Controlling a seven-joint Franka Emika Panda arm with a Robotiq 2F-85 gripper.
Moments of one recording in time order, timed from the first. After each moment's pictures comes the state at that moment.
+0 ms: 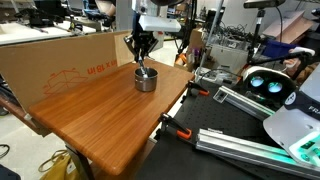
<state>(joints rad) 0.13 0.27 -0.13 -2.34 -0.06 2.79 0.44</state>
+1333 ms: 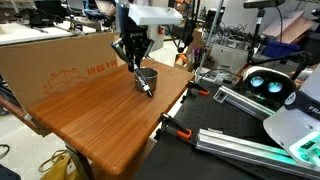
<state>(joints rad) 0.15 0.18 0.06 -2.38 -0.13 2.57 0.55</state>
